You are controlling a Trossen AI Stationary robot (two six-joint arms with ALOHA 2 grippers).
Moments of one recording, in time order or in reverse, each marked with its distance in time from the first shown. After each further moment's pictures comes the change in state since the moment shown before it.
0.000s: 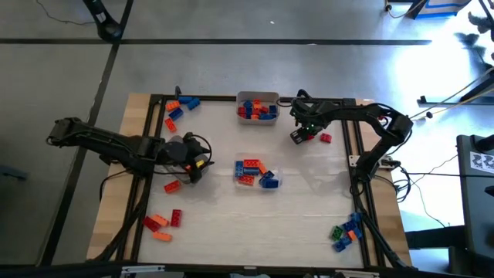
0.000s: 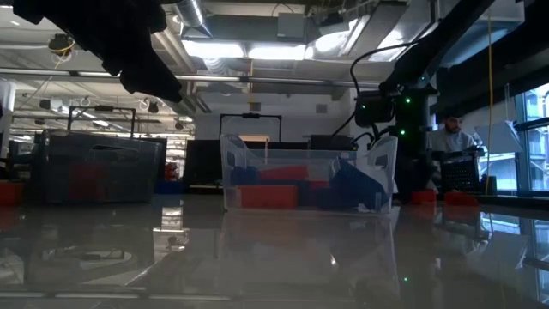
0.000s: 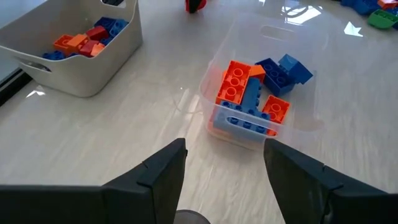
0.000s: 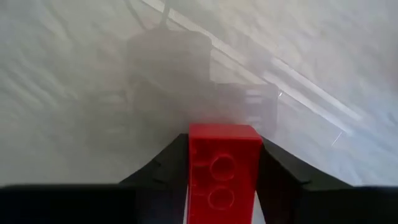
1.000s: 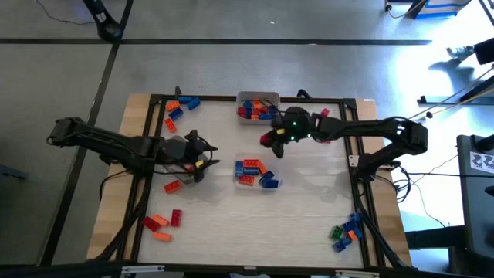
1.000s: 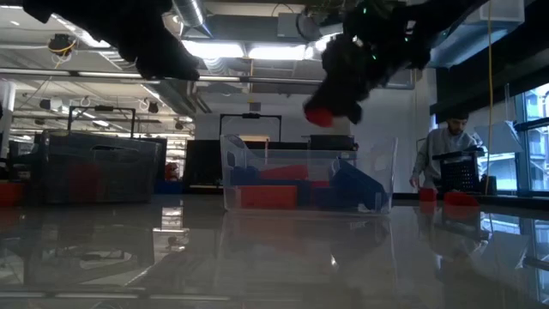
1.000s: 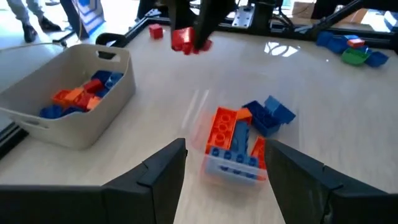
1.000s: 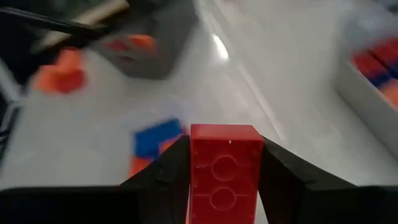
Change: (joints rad) left arm 0.001 0.019 0.001 0.186 0.000 0.119; right arm 0.340 -0.206 -0.003 0.679 -0.384 -0.119
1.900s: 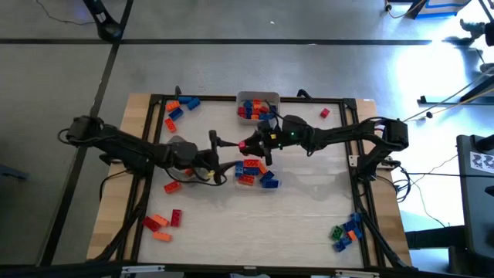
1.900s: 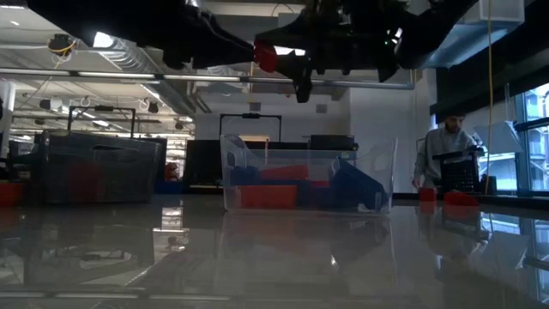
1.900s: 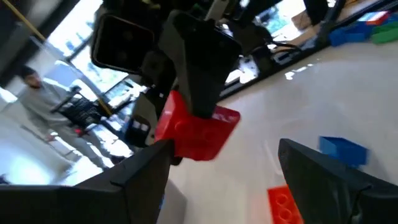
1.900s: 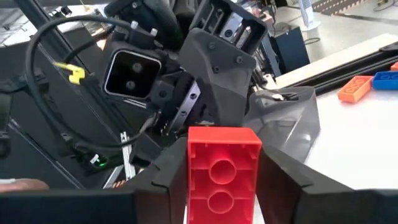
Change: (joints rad) left arm 0.016 0.344 -0.002 0.664 -0.008 0.730; right arm 0.126 0.206 -0.001 0.749 -0.138 0.224
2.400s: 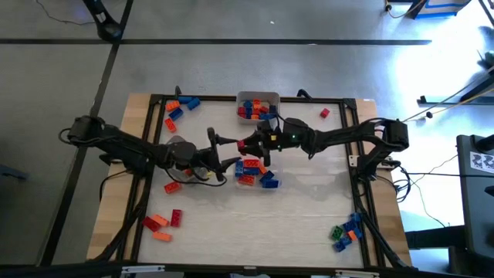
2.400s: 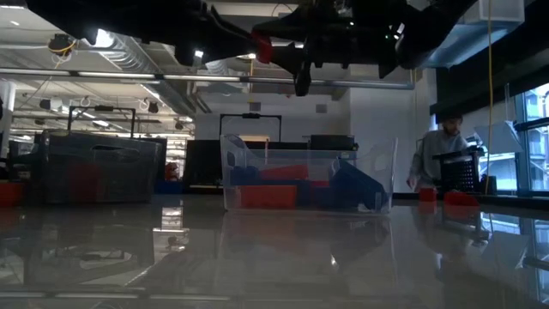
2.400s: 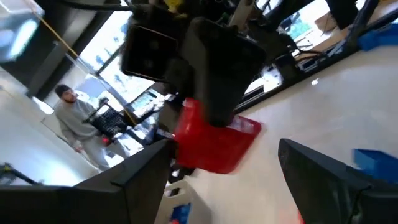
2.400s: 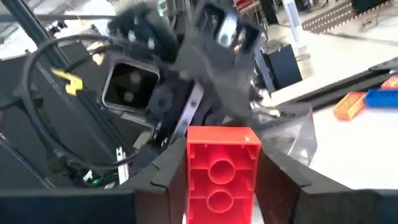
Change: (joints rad) left arm 0.001 0.016 0.000 0.102 -0.068 0.087; right arm 0.038 0.001 0.002 0.046 0.075 0.006
